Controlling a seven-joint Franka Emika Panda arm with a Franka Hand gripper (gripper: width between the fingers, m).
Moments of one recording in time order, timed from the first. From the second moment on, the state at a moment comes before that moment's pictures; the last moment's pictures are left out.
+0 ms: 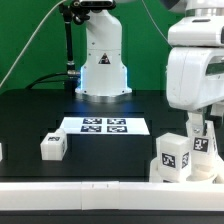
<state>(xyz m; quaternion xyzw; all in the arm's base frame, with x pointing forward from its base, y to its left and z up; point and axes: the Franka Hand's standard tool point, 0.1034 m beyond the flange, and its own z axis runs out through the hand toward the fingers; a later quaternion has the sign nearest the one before) 0.620 0.114 0.088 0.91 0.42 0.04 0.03</state>
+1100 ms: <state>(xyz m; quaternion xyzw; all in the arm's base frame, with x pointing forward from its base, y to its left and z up) 0.622 0.109 0.088 1.00 0.05 0.04 -0.01</state>
